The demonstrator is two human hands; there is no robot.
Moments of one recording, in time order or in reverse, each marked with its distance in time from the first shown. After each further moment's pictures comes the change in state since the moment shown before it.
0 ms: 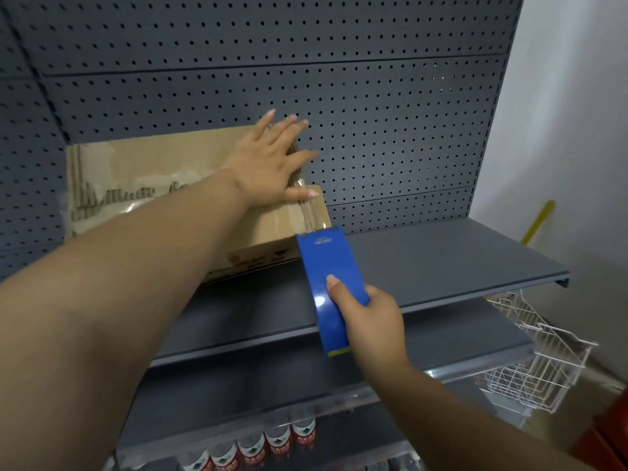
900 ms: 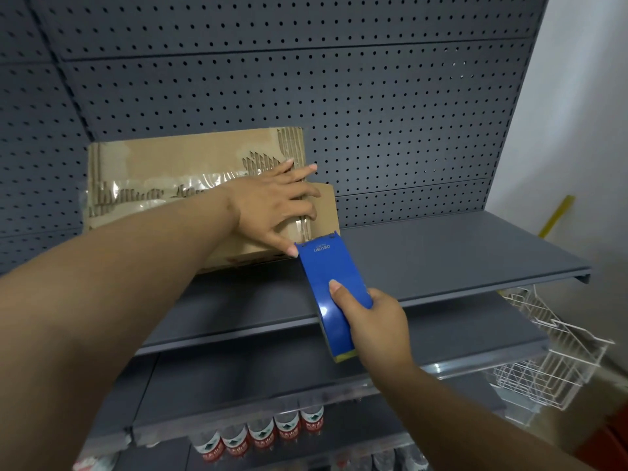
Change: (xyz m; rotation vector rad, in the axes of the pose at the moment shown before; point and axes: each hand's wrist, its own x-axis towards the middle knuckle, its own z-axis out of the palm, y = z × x) left_hand -0.039 0.000 0.032 -0.138 -0.168 0.485; right_hand -0.005 0.017 0.010 -0.045 -0.043 0.069
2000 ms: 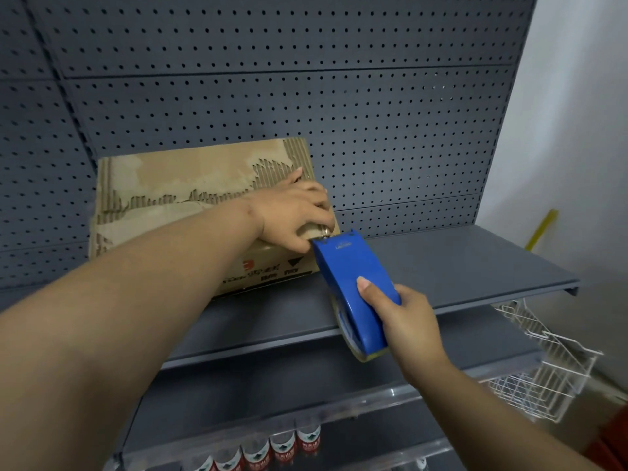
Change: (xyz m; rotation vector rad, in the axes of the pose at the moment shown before) left_hand 0.018 0.010 -0.027 -0.284 0.060 -0.072; right_hand 0.012 -0.019 -0.028 0.002 0.013 -0.091
